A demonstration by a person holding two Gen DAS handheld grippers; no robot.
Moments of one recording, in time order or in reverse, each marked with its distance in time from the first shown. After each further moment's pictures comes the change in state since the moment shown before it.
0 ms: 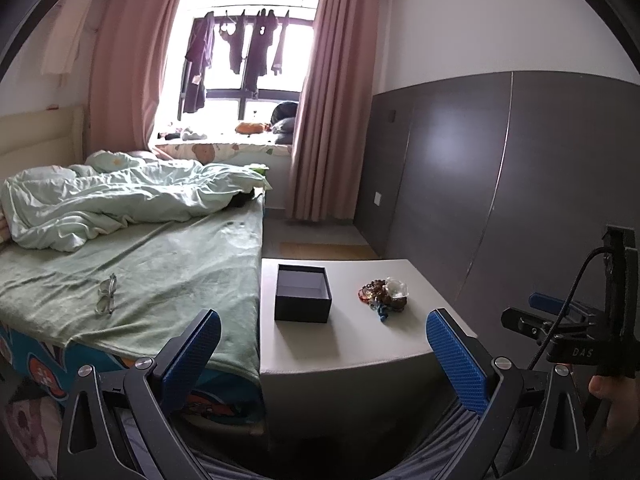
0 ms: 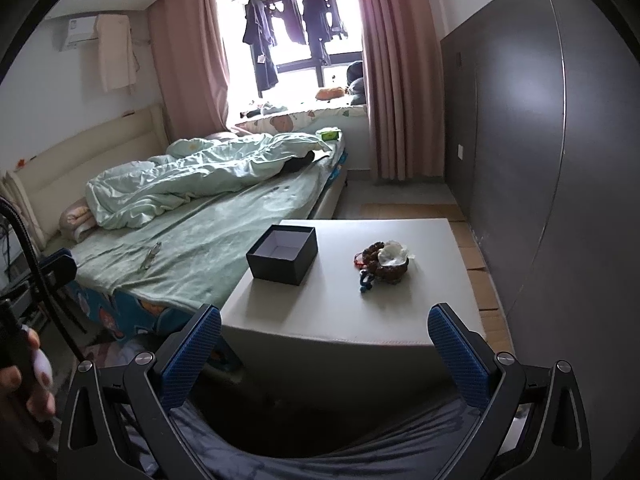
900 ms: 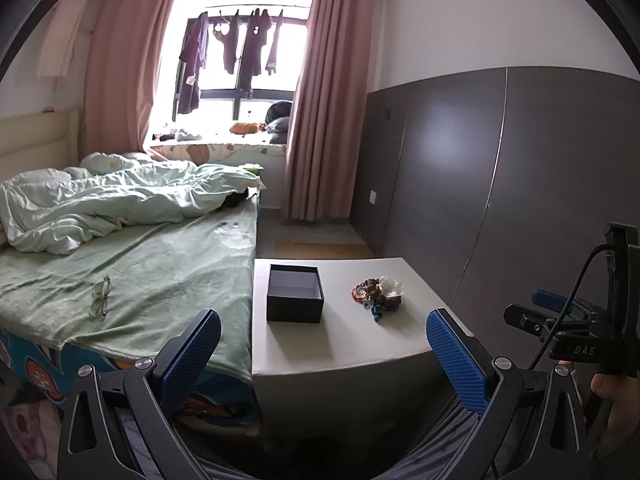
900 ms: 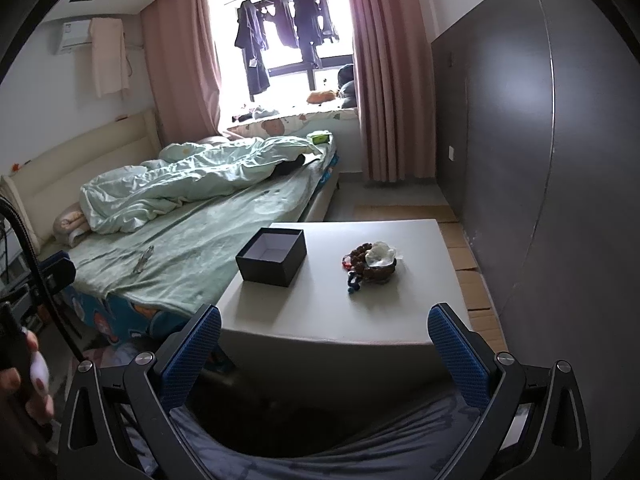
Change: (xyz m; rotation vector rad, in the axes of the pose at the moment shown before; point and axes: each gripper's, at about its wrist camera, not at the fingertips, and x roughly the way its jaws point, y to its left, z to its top) left arm 0.002 -0.004 -0.001 0.012 0.000 -0.013; right arm -0.003 -0.010 -0.003 0.013 -0.015 -0.024
